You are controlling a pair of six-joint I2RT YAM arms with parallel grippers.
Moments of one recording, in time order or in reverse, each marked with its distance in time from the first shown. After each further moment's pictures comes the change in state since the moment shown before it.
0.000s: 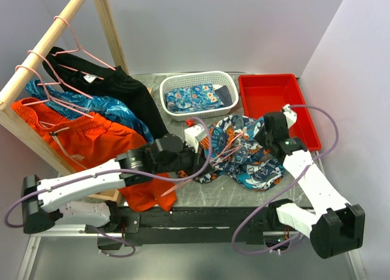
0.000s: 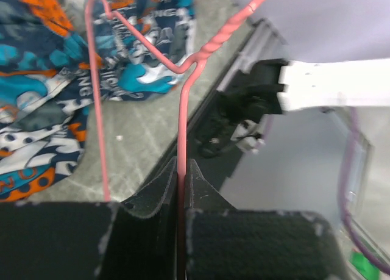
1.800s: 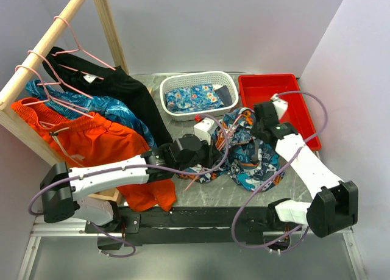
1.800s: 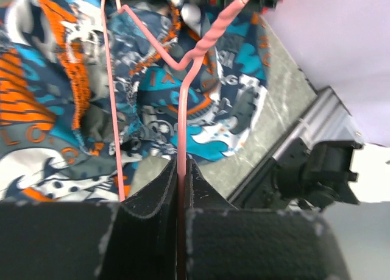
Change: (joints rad) left arm -0.002 0.212 0.000 0.216 -0.309 0.011; right arm 0.101 0.197 0.180 -0.090 0.097 -0.098
